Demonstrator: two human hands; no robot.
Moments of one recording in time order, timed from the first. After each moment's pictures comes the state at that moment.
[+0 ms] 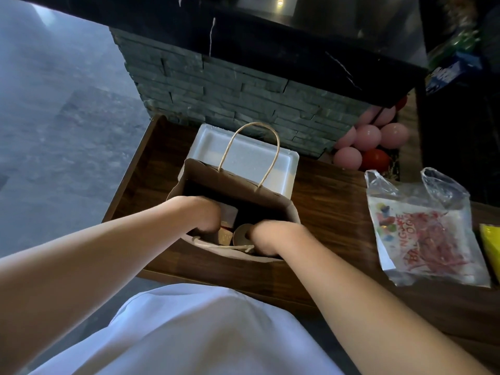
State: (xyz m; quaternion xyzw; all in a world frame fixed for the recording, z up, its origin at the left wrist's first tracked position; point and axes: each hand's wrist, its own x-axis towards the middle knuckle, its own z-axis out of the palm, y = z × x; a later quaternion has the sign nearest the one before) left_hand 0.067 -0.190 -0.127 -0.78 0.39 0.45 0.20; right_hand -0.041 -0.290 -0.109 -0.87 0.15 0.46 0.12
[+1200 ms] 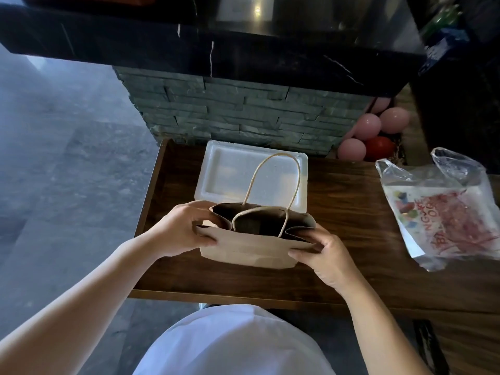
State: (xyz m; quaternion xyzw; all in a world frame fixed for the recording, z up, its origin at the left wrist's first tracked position) left_hand 0.116 -0.090 -0.133 -0.78 0.44 0.33 -0.30; right_hand -0.122 -0.291 -0.139 -0.75 0.33 -0.04 0.57
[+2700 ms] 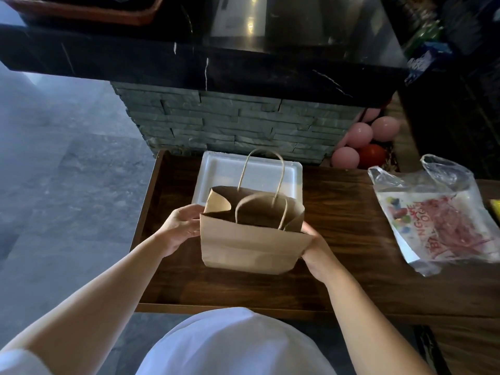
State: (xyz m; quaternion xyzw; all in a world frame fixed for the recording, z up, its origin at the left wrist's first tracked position) left_hand 0.143 -0.104 -0.202 -0.68 0.12 0.48 -0.54; right_hand -0.094 -0.310 -0.183 -0.58 0.42 -0.02 0.69
